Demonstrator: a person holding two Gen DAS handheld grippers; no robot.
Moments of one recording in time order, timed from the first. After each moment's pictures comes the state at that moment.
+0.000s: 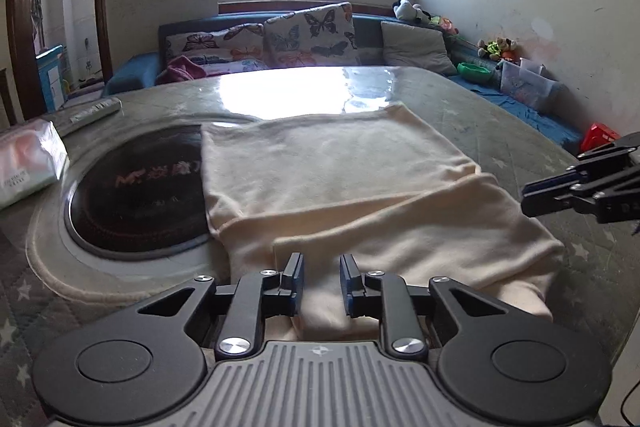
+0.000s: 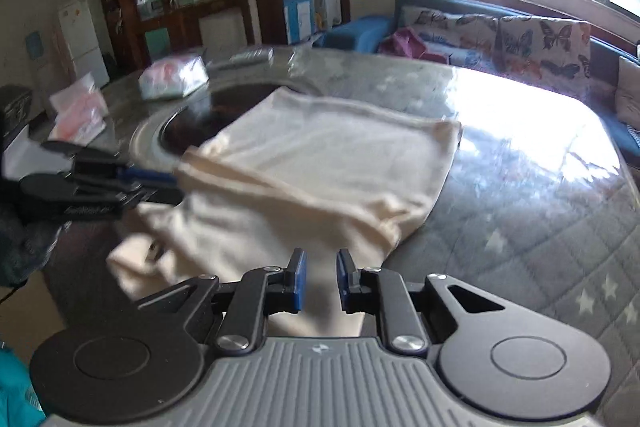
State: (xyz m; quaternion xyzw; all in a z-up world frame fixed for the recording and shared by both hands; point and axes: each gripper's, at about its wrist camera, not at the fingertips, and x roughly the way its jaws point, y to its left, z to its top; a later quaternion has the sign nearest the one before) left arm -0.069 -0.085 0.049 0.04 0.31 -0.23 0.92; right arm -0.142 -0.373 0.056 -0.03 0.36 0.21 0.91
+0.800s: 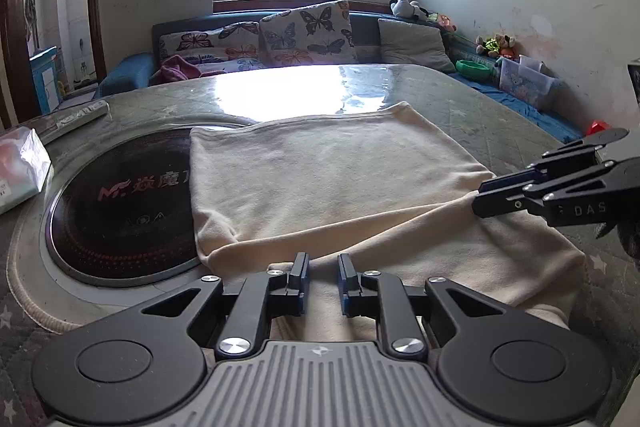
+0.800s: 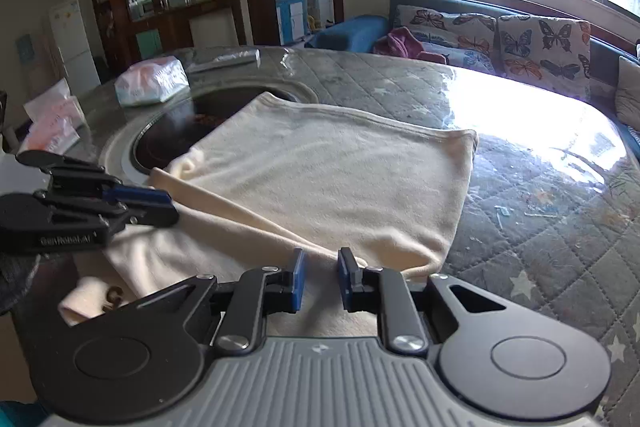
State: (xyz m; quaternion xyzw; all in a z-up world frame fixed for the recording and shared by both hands) left arm -0.043 -0.093 0.038 0.05 0.32 -0.24 0.91; right arm -0.103 -0.349 0.039 -0.04 0.36 0.21 0.91
